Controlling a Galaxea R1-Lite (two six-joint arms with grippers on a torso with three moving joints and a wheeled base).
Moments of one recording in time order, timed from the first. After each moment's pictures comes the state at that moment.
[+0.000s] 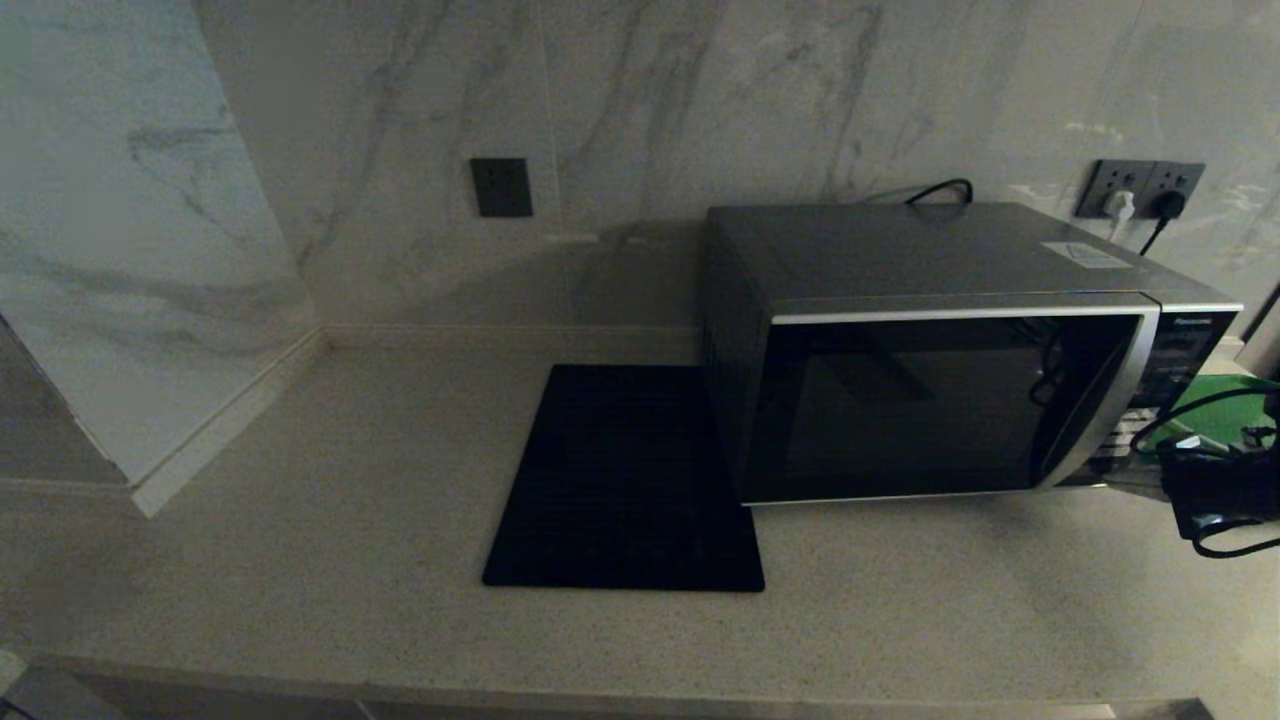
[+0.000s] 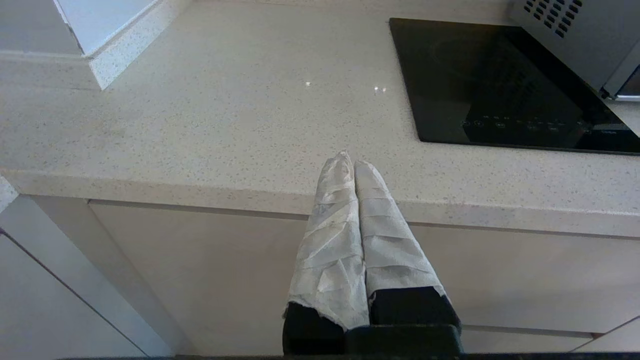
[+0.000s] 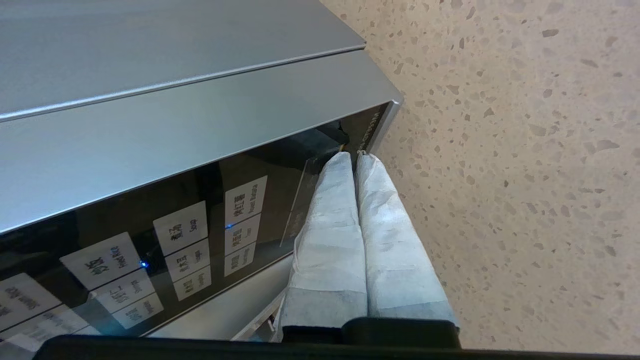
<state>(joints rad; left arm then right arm) 0.00 0.00 0.00 0.00 0.02 -0.07 -0.60 2.32 -1.43 -0.08 0.67 0.87</state>
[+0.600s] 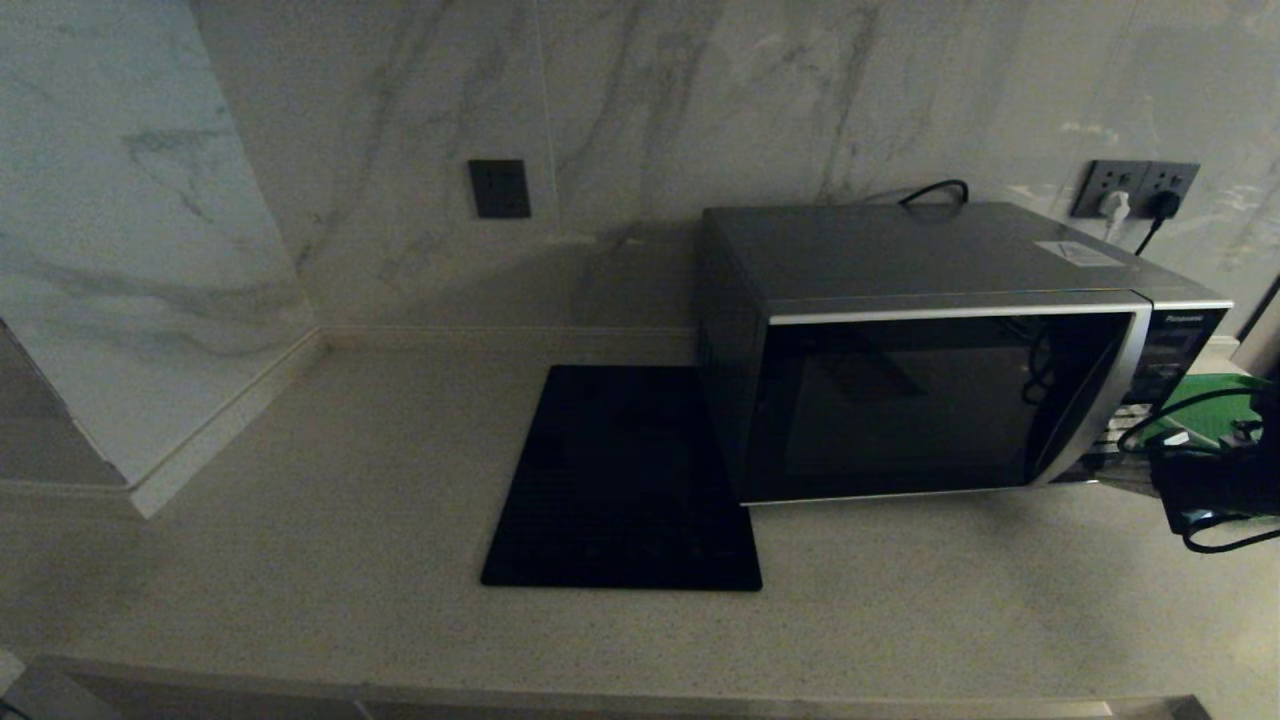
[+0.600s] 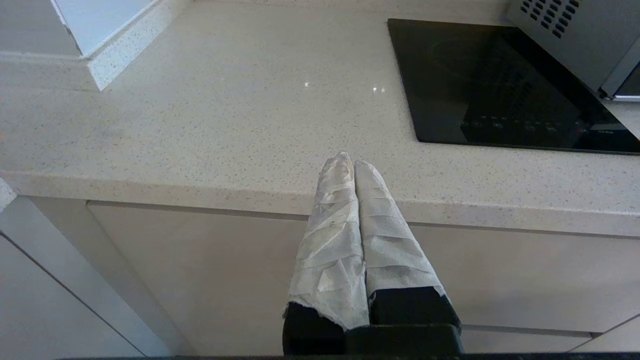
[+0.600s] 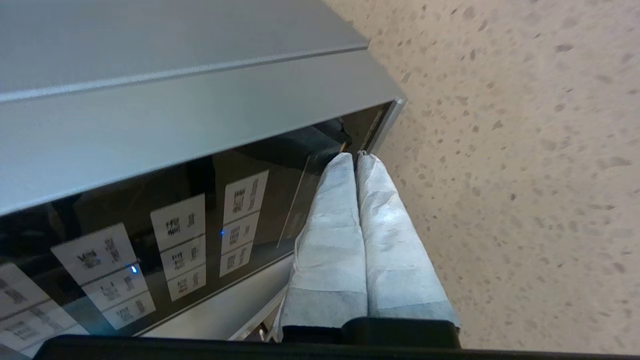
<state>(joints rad) 0.00 0.00 0.00 0.00 0.02 -0.07 -0.56 2.33 -1.44 -0.12 0.66 0.87</state>
